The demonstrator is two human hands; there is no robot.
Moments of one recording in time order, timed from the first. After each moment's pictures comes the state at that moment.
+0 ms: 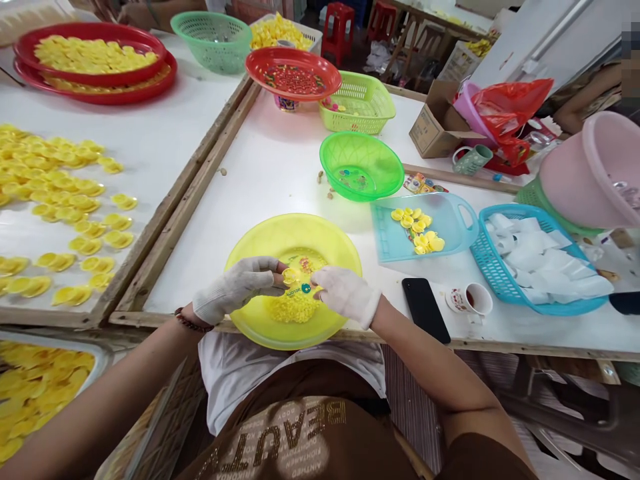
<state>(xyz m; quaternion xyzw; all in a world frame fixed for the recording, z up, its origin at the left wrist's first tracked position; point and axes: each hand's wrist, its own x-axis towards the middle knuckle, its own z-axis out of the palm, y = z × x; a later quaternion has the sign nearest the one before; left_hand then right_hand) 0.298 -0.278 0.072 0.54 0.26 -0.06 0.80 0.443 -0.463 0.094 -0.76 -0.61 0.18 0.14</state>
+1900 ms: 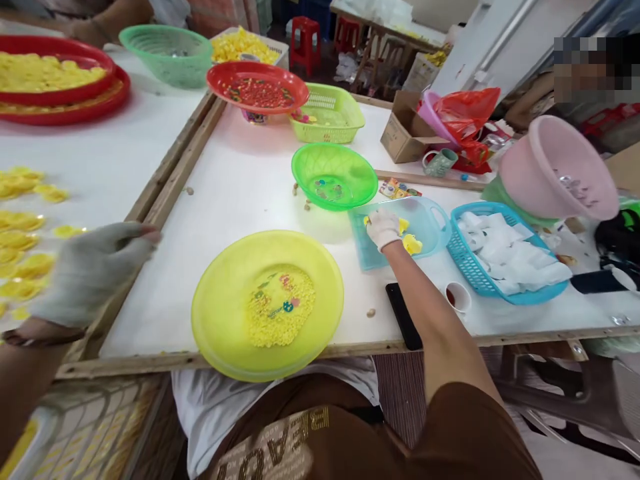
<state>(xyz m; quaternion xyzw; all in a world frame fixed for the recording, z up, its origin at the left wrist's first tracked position) 0.278 -0.159 0.116 0.84 0.36 0.25 0.31 0.640 -0.479 0.091 -0.93 -0.36 -0.06 -0.04</state>
